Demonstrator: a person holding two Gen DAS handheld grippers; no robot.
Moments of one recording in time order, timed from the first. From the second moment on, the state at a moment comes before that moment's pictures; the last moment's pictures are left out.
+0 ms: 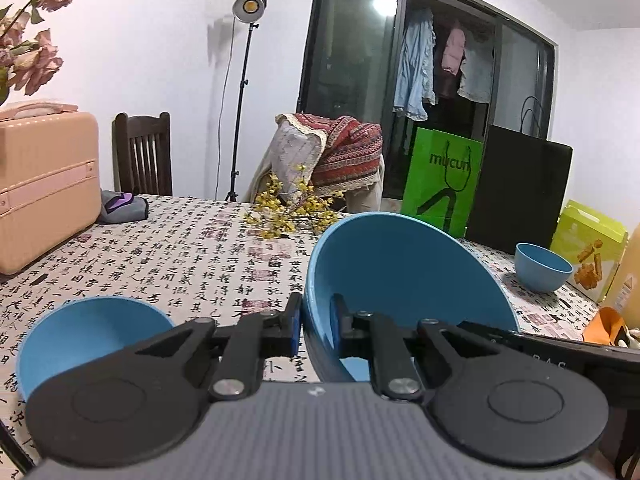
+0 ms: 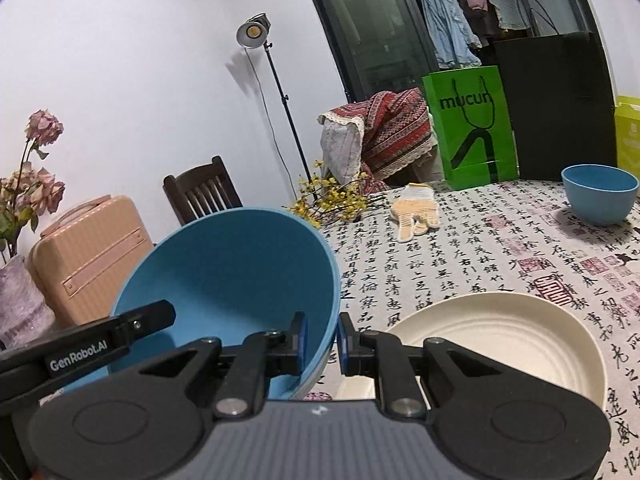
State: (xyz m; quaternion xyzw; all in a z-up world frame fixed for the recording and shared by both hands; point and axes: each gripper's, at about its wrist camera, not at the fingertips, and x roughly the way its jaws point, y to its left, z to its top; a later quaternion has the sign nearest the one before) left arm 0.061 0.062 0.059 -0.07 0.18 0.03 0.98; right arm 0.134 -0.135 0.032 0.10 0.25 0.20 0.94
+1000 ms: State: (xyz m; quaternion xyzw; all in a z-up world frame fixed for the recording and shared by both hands) left arm 0.045 0.121 0.063 -0.11 0.16 0.07 0.98; right arm 0.143 -0.074 0.040 0.08 0.25 0.24 0.93
